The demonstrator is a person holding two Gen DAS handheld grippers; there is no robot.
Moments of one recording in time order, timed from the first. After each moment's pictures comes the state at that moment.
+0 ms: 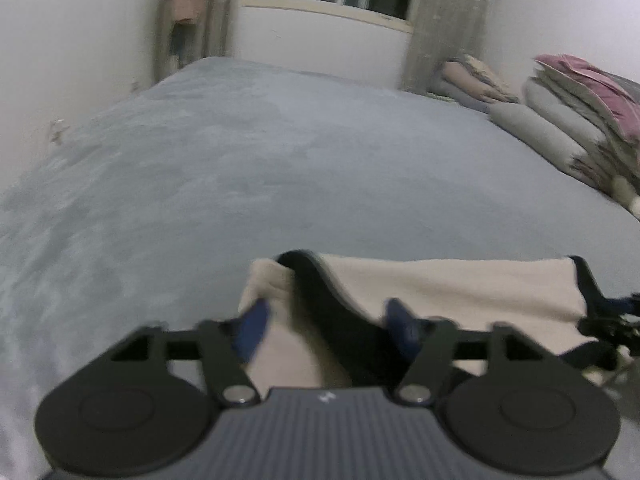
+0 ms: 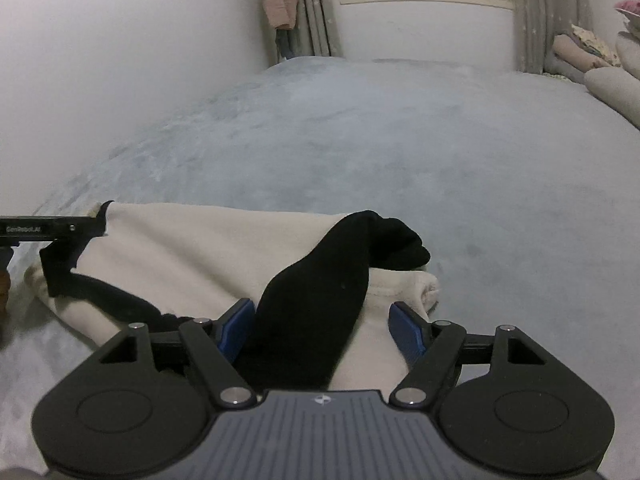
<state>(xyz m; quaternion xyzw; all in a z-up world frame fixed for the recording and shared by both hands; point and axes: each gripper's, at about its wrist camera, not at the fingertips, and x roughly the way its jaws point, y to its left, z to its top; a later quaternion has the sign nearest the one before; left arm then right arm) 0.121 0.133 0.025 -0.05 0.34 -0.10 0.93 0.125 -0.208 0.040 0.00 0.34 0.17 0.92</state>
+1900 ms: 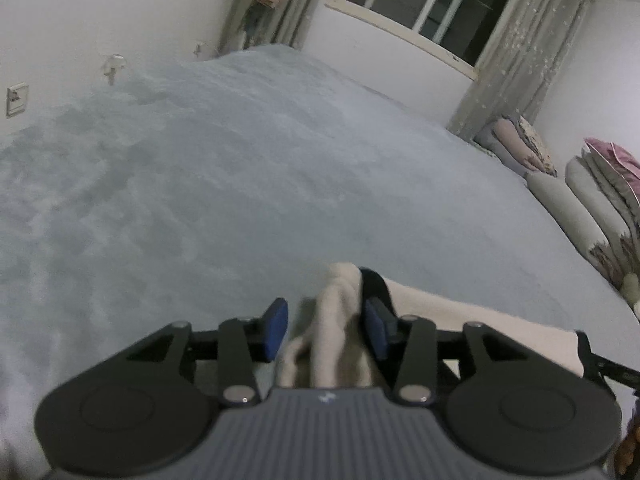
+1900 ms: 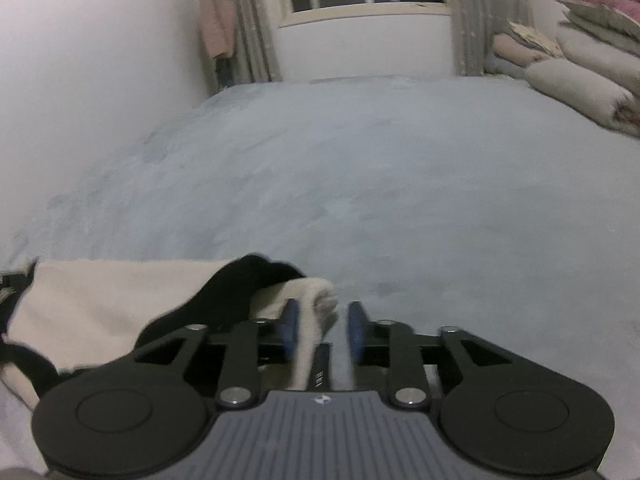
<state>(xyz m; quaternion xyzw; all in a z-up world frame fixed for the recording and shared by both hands) 0.125 0.181 0.014 -0.18 0.33 -0.04 0.93 0.150 -0.254 0.035 0.06 0.31 0.09 0.94</state>
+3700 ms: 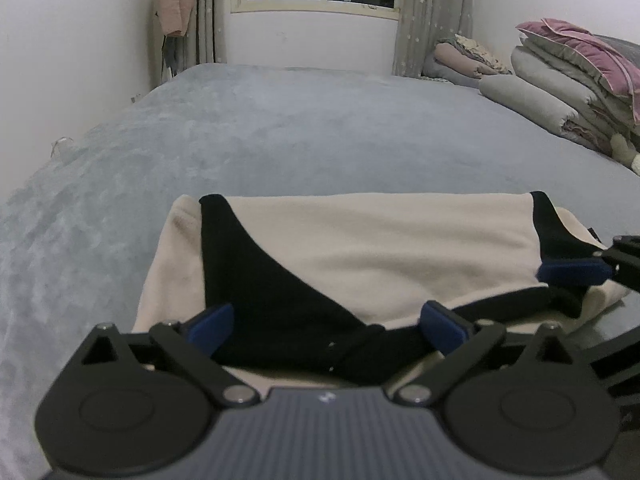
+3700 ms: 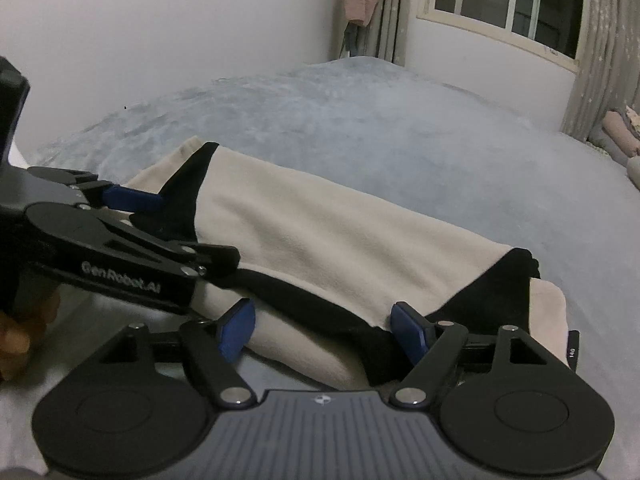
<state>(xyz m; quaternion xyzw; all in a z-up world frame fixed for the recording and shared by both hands) 0.066 0.060 0.006 0.01 0.34 -0.09 0.94 0.061 -0.100 0.042 -0.14 0.32 0.22 0.91</state>
